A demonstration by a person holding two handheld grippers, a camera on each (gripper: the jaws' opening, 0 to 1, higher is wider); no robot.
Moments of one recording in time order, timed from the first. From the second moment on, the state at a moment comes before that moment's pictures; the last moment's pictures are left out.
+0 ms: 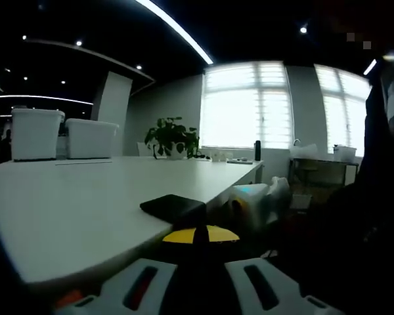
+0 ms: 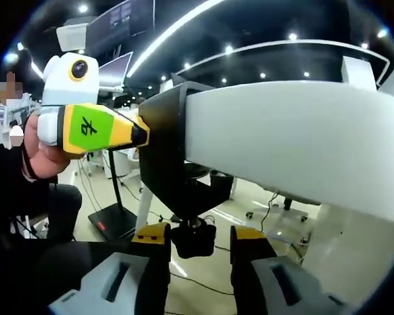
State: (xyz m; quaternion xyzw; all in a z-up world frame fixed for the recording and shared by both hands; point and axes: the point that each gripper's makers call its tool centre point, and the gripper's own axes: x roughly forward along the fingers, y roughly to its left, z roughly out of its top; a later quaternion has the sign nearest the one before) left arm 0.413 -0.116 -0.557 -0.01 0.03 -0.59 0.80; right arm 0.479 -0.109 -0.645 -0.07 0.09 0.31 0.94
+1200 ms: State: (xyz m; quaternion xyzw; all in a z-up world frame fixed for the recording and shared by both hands) left arm 0.380 -0.065 -0.562 0.09 0.08 -0.53 0.84; right arm 0.405 -0.143 -0.655 -0.06 0.21 0.31 0.93
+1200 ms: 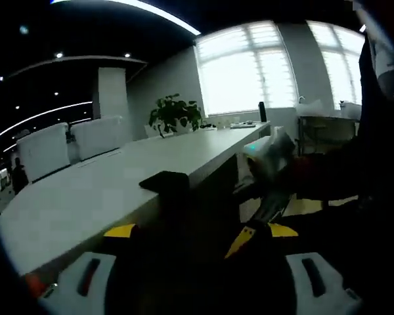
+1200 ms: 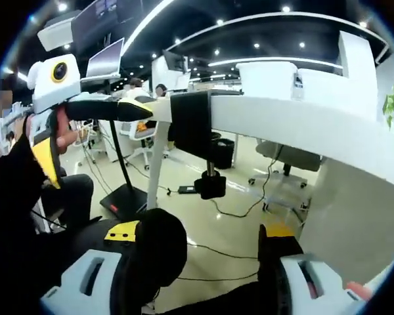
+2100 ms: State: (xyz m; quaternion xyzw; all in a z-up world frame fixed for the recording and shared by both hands) left arm 0.305 0.103 -0.531 0.06 0.18 -0.36 0.91; right arm 0.262 -0.289 -0.584 -0.02 0.25 0.20 0.95
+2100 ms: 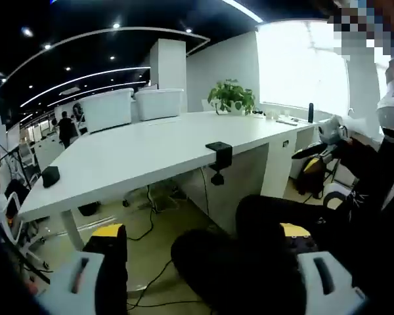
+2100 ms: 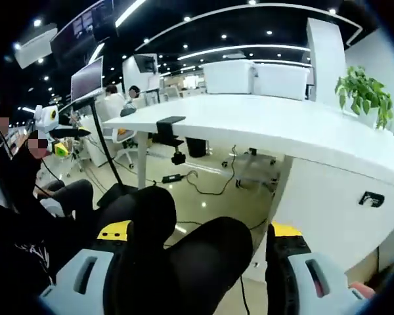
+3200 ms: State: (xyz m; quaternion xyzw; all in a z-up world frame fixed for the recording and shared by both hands) left arm 0.245 0.154 -0.486 0.05 0.14 -0.31 0.94; right arm 0.224 -0.283 -0.532 -0.03 0.20 0.22 0.96
